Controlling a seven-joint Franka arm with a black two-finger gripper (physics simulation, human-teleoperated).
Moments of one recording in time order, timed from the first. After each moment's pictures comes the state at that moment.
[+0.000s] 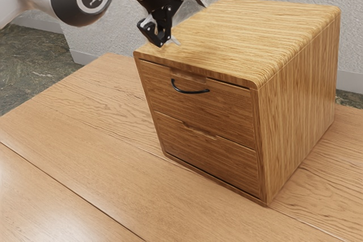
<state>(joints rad) -0.16 0.01 0.02 -1.34 0.16 2.02 -1.48</state>
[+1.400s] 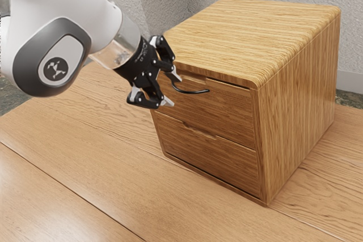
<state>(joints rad) -0.16 -0.28 0.03 -1.87 0.04 2.14 -1.88</state>
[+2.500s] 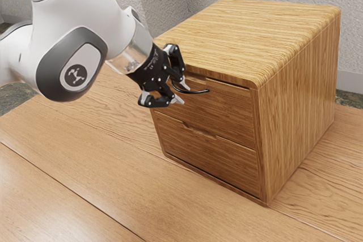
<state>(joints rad) -0.17 -0.22 0.05 -1.88 0.03 2.20 -1.72</state>
